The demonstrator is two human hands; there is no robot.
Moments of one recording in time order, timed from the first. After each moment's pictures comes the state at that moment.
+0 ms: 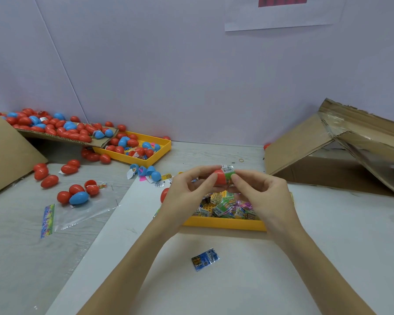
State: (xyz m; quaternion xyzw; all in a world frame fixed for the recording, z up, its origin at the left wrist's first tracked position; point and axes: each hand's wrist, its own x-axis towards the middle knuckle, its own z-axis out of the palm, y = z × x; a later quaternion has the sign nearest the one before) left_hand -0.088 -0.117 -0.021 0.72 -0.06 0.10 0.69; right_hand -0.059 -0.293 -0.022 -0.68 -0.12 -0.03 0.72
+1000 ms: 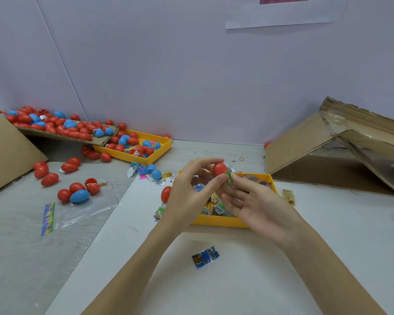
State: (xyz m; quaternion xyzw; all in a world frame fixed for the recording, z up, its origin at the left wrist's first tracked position) left_hand -0.088 -0.122 -0.025 0.77 -0.11 0.24 0.58; right_hand -0.068 -0.289 -0.009 -0.42 -0.03 0.30 0.85
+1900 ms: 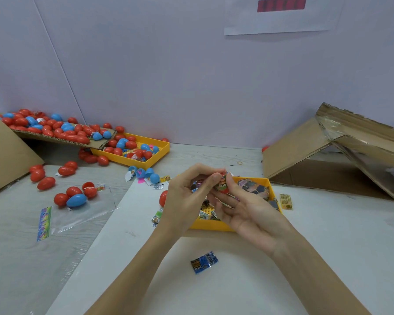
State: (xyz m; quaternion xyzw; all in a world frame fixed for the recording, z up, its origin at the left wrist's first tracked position) left_hand -0.086 -0.121 -0.024 0.71 -0.16 0.27 0.63; right_hand -0.074 -0.273 -0.009 -0.39 -0.03 0.31 0.87
